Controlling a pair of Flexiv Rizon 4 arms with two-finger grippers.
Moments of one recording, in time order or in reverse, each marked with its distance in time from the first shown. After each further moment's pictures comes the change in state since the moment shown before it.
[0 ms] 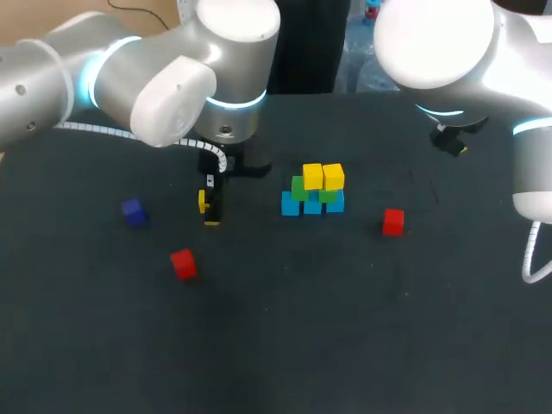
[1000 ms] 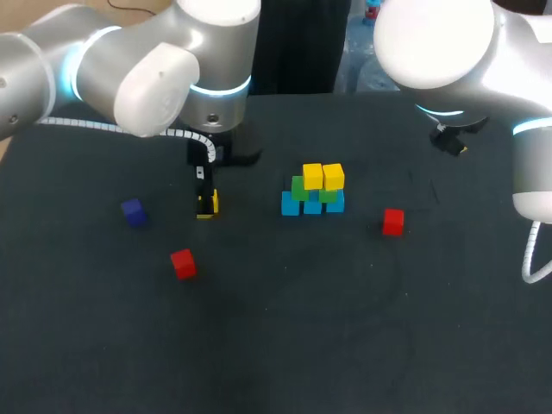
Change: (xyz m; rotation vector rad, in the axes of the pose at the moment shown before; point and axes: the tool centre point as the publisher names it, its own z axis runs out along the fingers) left arm 0.015 0.008 -0.007 0.010 -0.024 -0.055; right arm 0.000 0.000 0.000 0.000 0.000 0.000
